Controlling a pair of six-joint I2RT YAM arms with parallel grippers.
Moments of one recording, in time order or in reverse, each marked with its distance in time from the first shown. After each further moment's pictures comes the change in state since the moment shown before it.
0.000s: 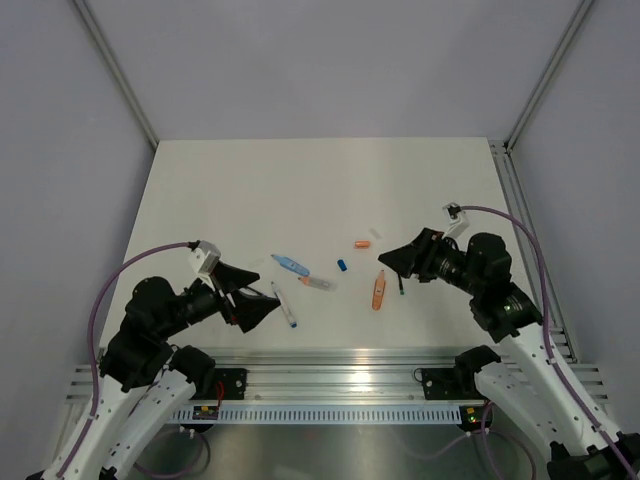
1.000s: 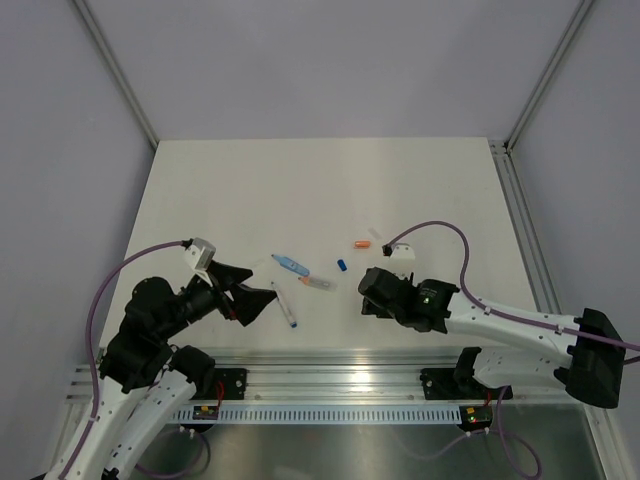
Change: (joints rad) left arm 0.019 -0.008 0.000 -0.023 -0.092 -0.024; right arm 0.752 0.462 0.124 -0.438 0.973 0.242
